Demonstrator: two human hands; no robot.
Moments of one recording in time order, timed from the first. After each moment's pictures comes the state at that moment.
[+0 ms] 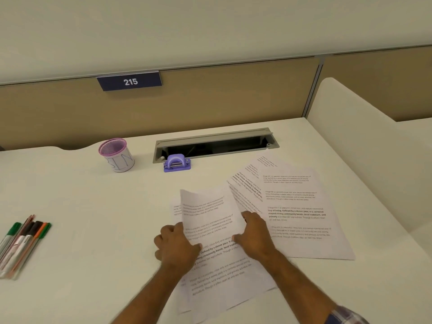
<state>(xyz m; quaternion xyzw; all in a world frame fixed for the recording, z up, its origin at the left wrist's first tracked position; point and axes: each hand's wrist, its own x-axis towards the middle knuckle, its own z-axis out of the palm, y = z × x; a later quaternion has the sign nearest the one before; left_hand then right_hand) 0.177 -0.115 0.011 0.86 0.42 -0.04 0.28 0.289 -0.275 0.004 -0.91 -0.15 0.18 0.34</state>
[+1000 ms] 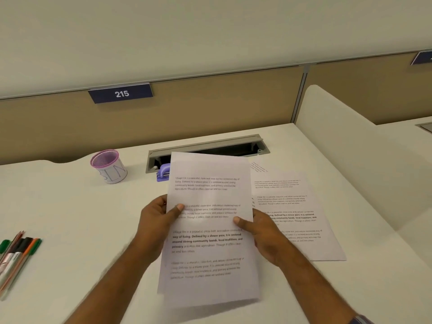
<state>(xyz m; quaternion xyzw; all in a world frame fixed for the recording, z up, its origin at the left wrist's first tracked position) 0.196 -0.074 0.082 0.65 0.27 0.13 0.70 0.299 -0.307 0.039 -0.57 -0.09 0.35 0.74</state>
